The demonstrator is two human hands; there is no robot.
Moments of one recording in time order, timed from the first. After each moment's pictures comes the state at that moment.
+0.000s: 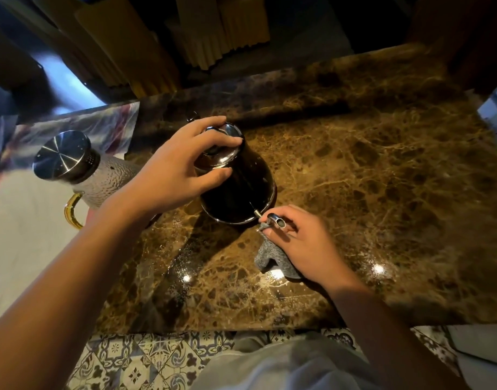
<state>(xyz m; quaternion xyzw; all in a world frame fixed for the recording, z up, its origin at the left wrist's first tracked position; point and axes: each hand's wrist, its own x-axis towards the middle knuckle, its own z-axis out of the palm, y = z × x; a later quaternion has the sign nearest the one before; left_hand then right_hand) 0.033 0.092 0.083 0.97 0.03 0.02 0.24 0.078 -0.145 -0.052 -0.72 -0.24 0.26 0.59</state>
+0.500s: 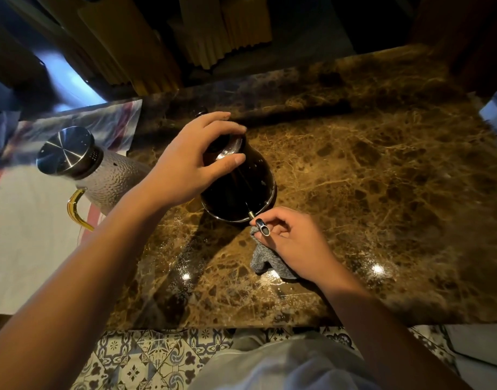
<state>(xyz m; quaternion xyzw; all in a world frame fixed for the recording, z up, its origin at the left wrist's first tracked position) 0.041 0.085 0.076 0.96 0.06 0.05 0.28 0.074 -0.134 -0.058 -0.70 -0.23 0.30 0.61</state>
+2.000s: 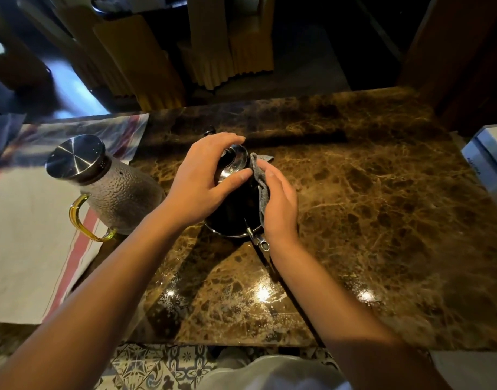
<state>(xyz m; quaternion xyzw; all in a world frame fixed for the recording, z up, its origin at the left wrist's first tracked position) 0.042 0.071 0.054 0.95 0.07 0.17 0.25 0.100 -0.057 -0.018 -0.57 -0.05 0.19 0.80</state>
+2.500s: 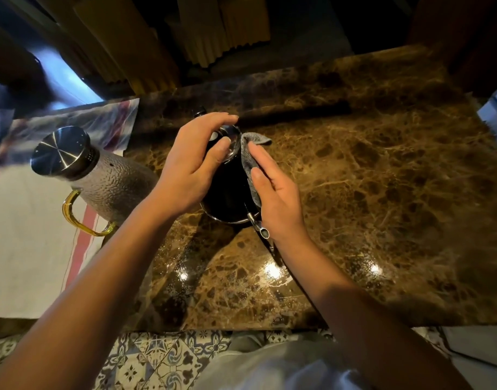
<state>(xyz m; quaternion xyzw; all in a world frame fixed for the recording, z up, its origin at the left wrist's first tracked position) 0.044 0.083 0.049 0.95 0.04 0.17 0.27 0.093 -0.072 -0.026 -0.60 -0.21 0.15 0.75</state>
